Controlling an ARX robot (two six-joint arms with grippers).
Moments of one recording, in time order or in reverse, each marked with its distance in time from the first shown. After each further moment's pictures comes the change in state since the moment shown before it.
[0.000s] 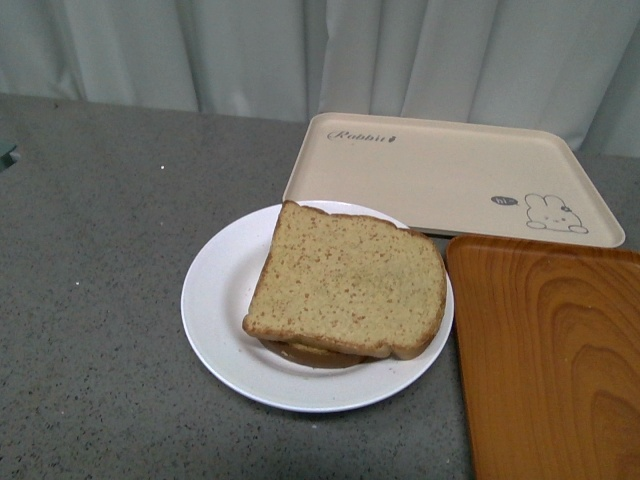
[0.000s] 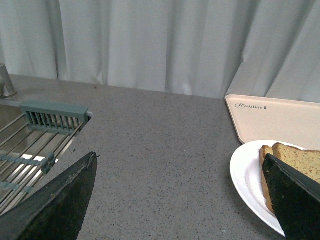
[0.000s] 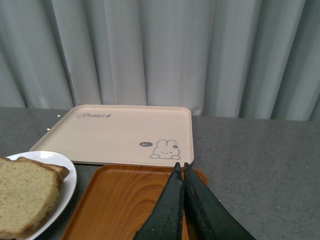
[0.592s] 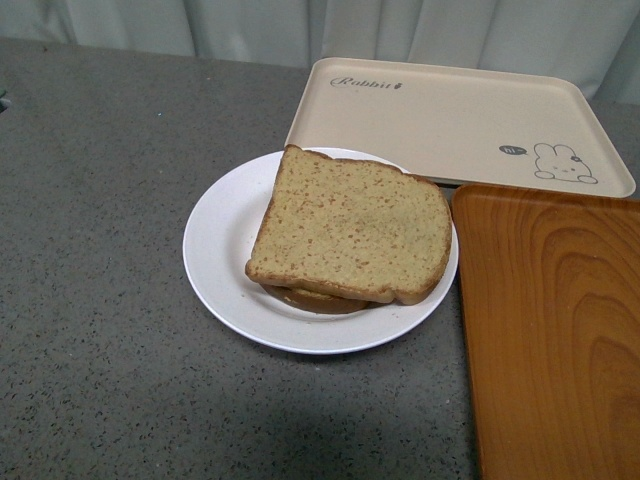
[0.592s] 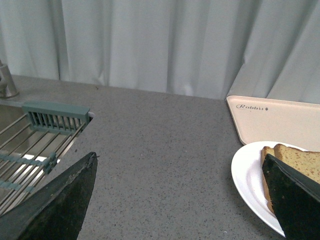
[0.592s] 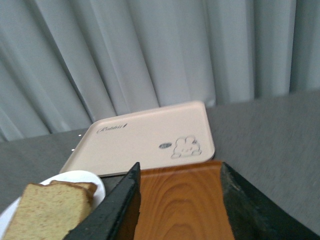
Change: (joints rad) left arm 0.000 0.000 0.000 0.000 -0.002 0.000; right arm -0.002 -0.017 -0.011 0.037 0.015 0.175
